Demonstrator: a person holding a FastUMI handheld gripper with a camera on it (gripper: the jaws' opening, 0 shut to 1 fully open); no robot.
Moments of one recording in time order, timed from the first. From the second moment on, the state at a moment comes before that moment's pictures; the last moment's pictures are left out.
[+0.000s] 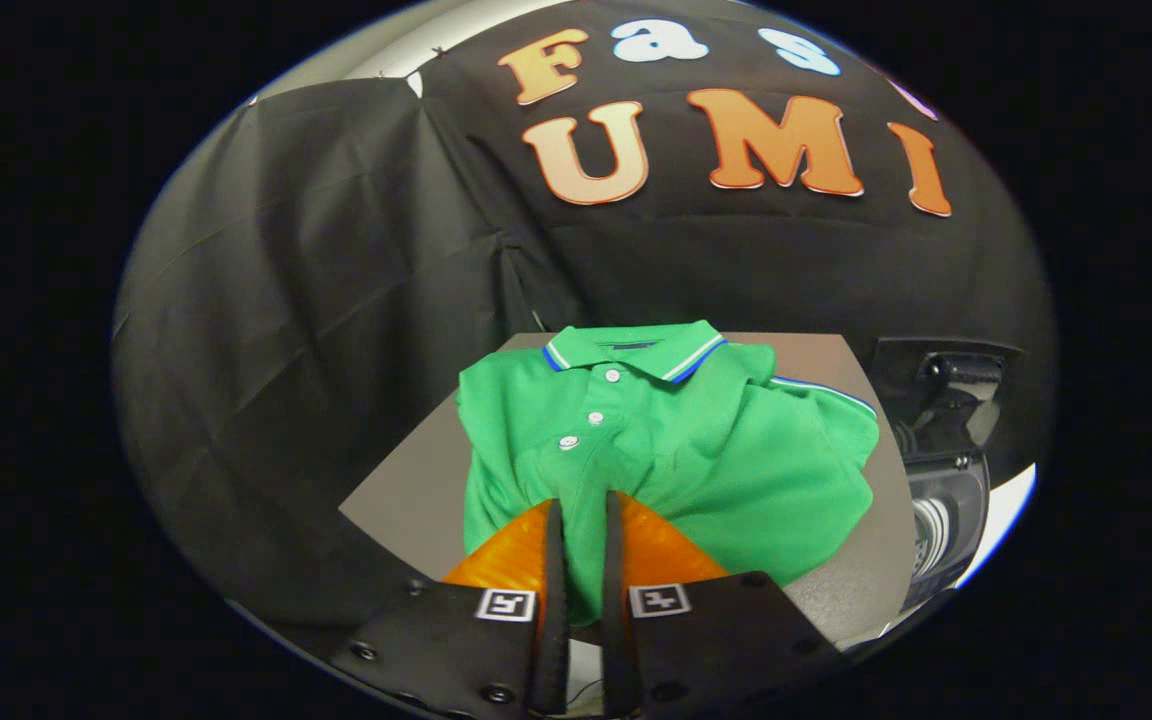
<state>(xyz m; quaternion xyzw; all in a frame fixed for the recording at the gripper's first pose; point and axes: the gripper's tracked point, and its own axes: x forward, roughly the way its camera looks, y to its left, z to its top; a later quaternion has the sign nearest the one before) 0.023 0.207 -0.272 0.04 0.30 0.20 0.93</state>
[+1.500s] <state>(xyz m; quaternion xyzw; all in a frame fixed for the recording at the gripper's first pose) 0.035 -0.106 -0.088 0.05 0.14 -0.02 0.99</state>
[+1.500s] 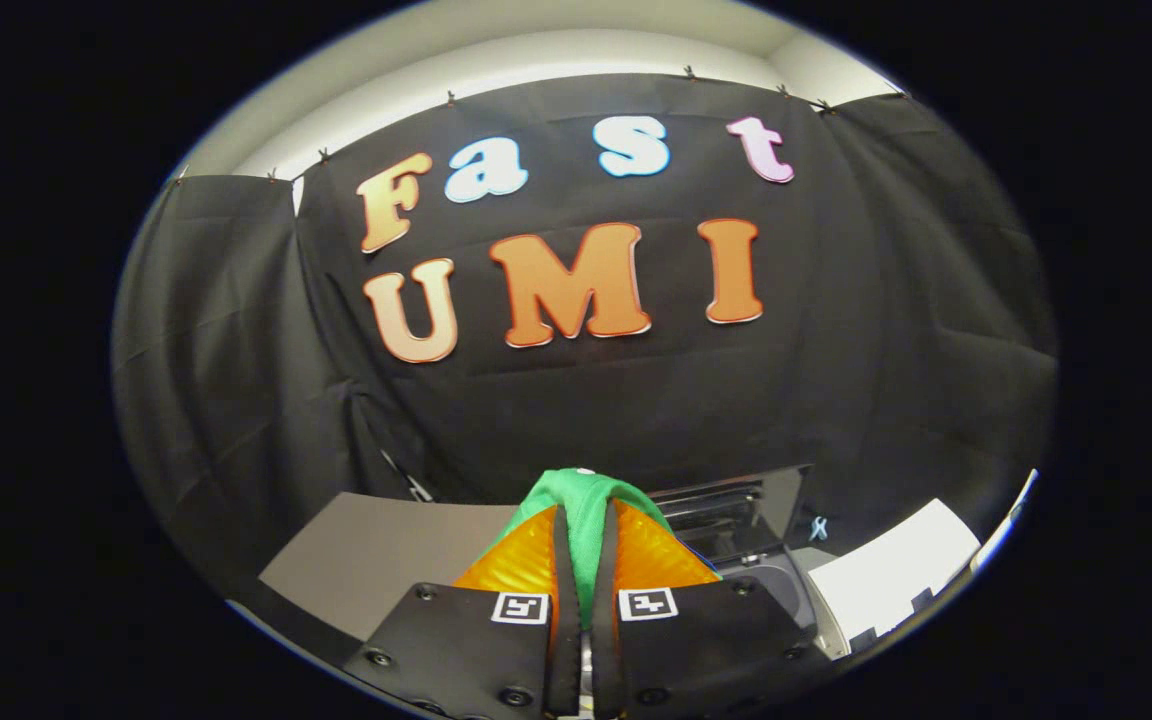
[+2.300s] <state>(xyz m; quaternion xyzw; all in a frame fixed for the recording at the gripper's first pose) 0.080 -0.235 -0.316 0.06 0.32 -0.02 0.94</state>
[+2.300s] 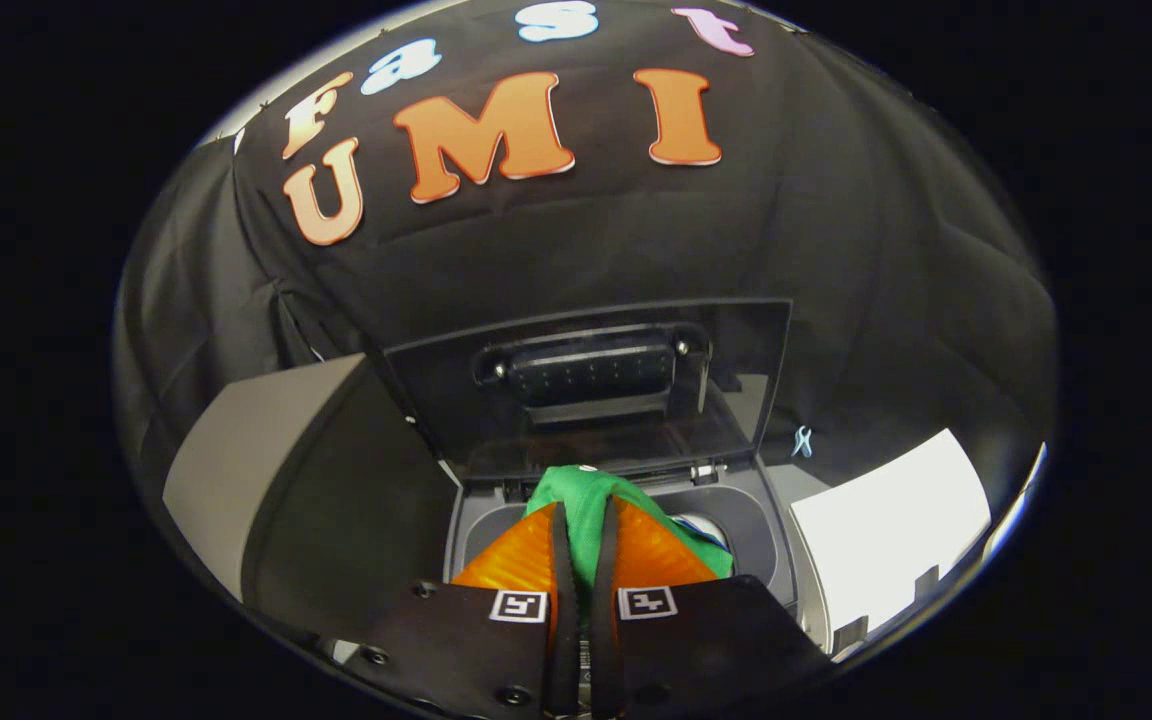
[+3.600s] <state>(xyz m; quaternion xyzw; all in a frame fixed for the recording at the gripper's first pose) 0.068 -0.275 -0.603 0.03 0.59 -0.10 0.80</state>
